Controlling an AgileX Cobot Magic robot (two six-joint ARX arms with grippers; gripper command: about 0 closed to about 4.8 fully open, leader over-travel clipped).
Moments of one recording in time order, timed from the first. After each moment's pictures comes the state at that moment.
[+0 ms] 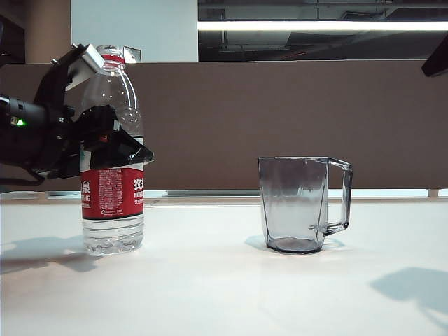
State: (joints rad) left arm -0.38 1.52 0.34 1.04 0.30 -0.05; right arm 0.57 0.45 0.51 -0.51 0.00 -0.04
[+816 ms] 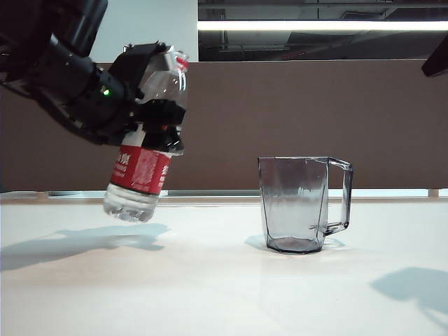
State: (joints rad) left arm -0.54 1.52 0.72 0.47 -0.05 0.15; right arm 0.57 0.45 0.51 -0.51 0.00 -0.04
